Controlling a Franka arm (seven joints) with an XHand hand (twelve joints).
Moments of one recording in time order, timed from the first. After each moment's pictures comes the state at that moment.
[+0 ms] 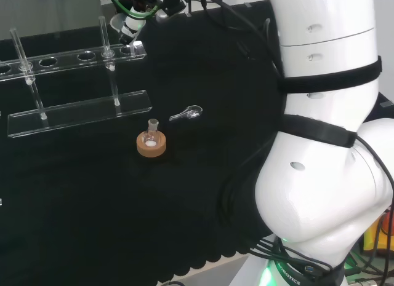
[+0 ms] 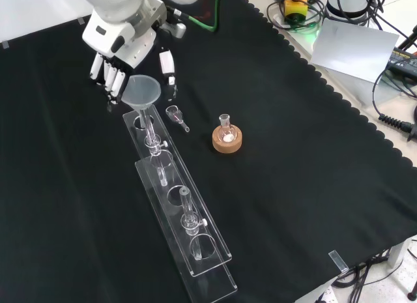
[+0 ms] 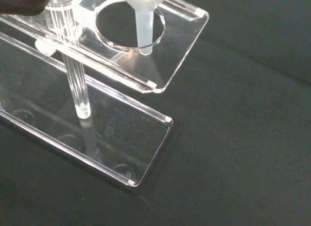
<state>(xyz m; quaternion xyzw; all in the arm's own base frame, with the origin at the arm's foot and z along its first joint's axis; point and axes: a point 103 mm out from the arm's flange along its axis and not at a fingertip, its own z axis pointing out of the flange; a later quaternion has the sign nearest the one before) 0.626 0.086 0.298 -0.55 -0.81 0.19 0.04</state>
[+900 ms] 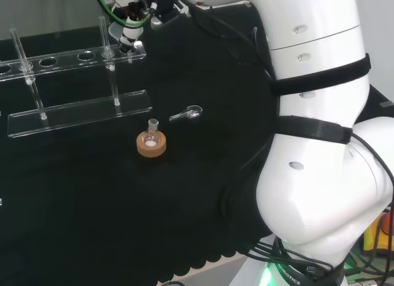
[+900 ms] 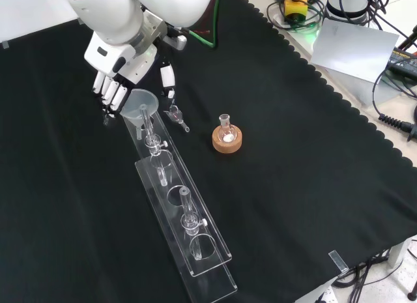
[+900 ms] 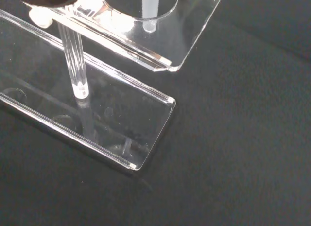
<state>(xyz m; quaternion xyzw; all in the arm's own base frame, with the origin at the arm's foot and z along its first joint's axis) 0.627 0.096 0.280 -0.55 -0.80 0.22 0.05</state>
